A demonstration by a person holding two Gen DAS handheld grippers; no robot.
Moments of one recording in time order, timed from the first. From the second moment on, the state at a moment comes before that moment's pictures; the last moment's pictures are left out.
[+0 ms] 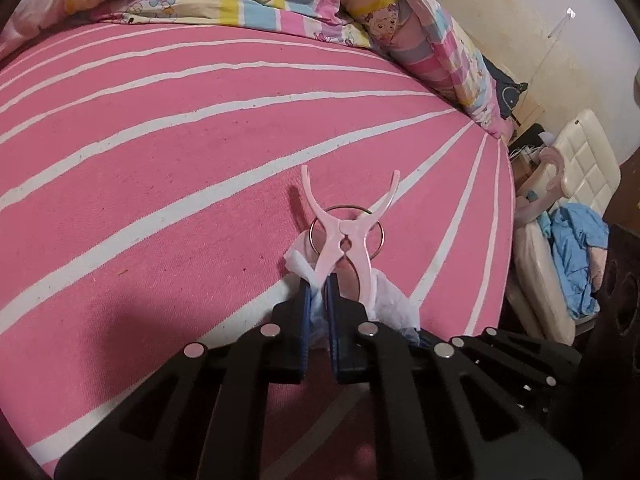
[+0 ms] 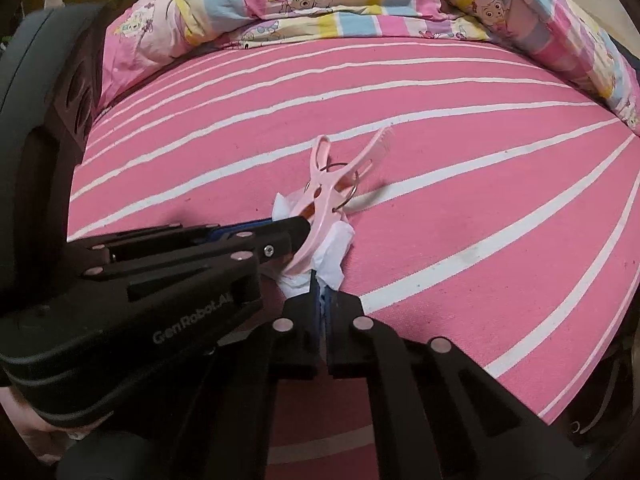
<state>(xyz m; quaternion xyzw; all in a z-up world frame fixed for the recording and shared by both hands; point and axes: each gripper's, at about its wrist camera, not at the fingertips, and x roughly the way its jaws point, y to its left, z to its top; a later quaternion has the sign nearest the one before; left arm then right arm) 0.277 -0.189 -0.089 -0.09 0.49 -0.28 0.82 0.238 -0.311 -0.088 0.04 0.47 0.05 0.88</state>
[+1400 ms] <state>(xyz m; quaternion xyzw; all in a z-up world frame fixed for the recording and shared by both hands) 0.015 -0.218 0.081 -0.14 0.40 -0.35 0.83 -0.061 -0.375 0.081 0.16 0.32 0.02 0.94</state>
